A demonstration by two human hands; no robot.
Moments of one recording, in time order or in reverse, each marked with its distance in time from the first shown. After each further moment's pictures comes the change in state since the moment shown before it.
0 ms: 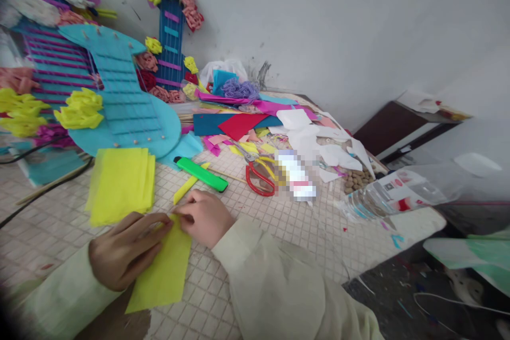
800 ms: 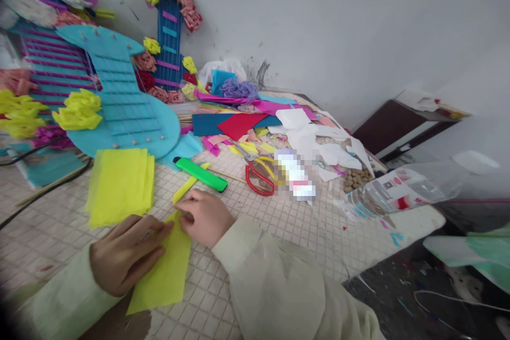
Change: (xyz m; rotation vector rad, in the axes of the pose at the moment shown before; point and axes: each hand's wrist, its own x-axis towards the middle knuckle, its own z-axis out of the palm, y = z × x) left_hand 0.000 0.005 0.001 0.059 0.002 -0.002; right_hand -0.001 0.000 0.000 0.033 0.060 -0.017
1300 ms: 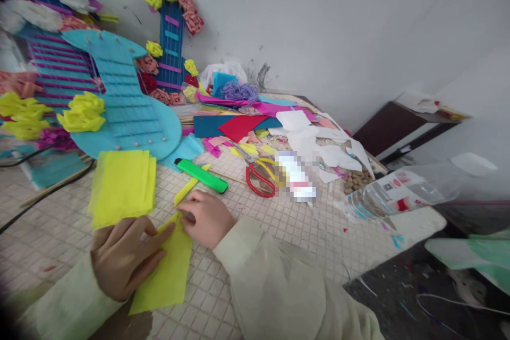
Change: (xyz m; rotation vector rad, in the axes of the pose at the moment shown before) left_hand 0.003 0.007 -0.008 0.246 -0.004 -0.019; right_hand 0.001 0.000 -0.001 -0.002 0.000 0.017
